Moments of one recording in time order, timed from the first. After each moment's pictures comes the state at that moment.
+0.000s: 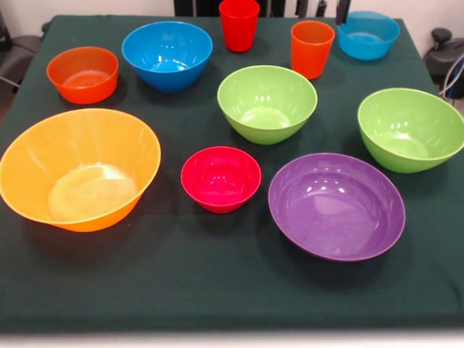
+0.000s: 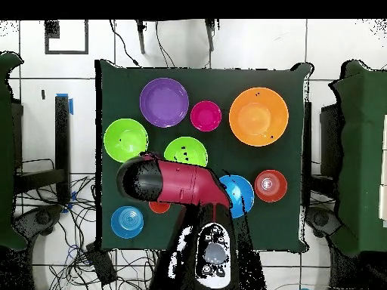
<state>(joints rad) -0.04 -0.80 -0.07 1.83 0.07 0.47 1.95</state>
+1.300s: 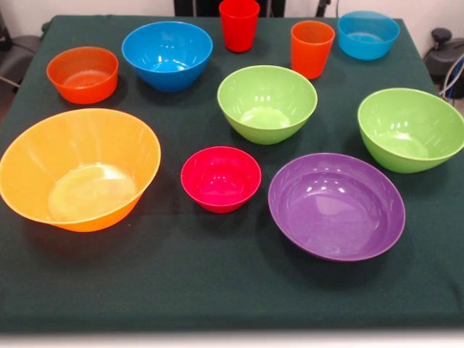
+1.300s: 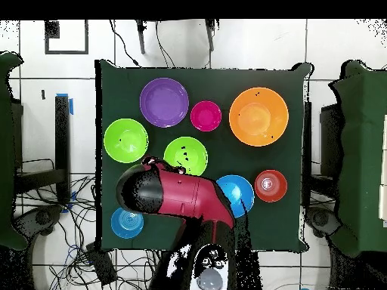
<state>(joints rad) 0.02 -0.85 -0.16 1.86 0.07 0.45 1.95</state>
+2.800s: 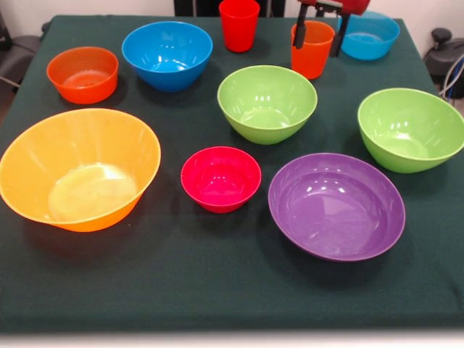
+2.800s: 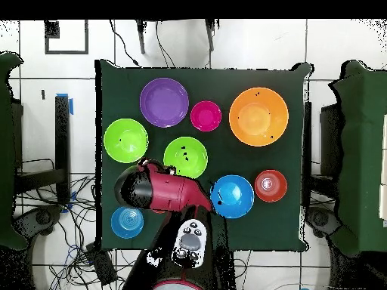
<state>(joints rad) 0.08 -0.66 -0.17 1.86 0.15 0.25 1.95</state>
